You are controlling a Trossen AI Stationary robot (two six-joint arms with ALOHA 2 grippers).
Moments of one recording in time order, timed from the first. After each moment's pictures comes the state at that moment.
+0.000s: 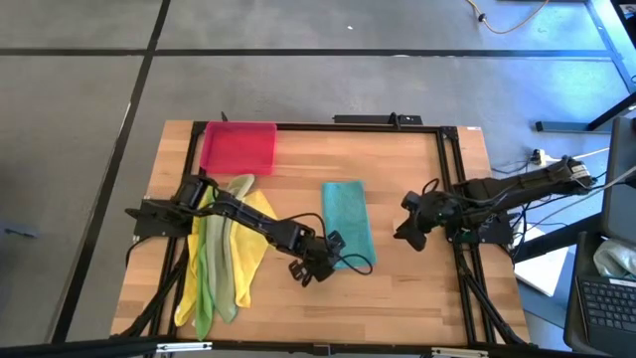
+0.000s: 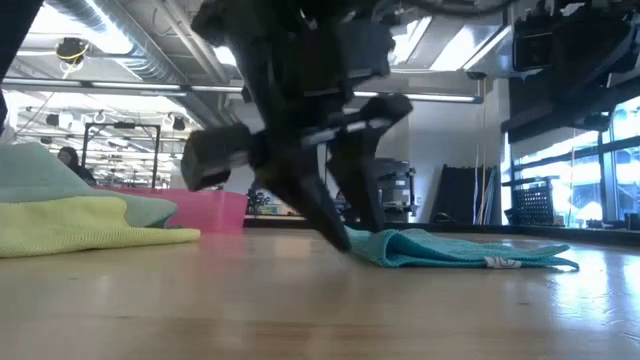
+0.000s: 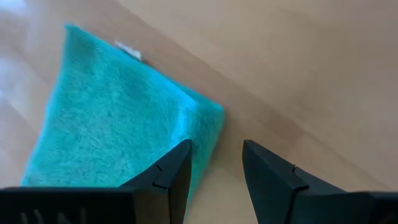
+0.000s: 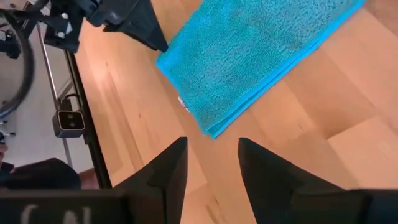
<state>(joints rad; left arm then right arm) -0.27 2.06 1.39 -0.37 -0.08 0.74 0.23 0.84 0.61 -0.59 -0.06 0.93</state>
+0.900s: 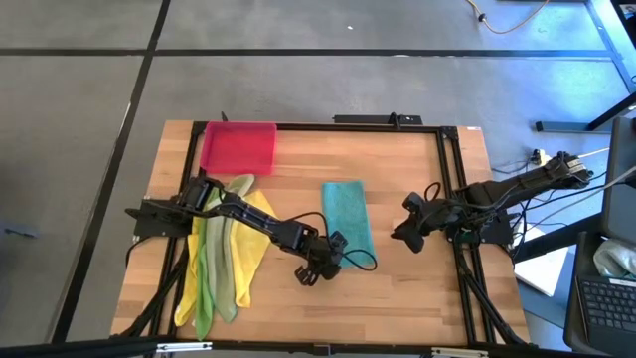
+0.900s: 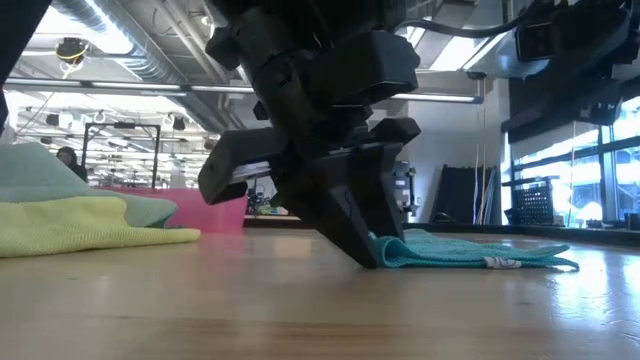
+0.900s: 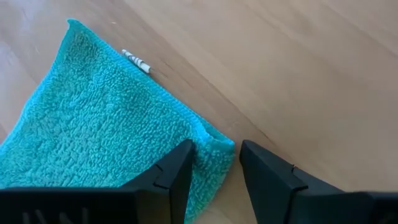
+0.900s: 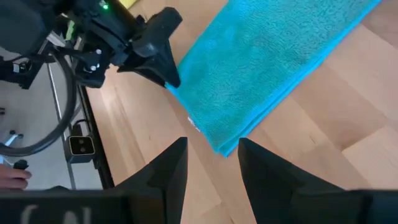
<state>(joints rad) -0.25 2.12 1.40 -0.28 0.00 0.58 0.33 0.84 0.61 -0.54 0.09 1.04</state>
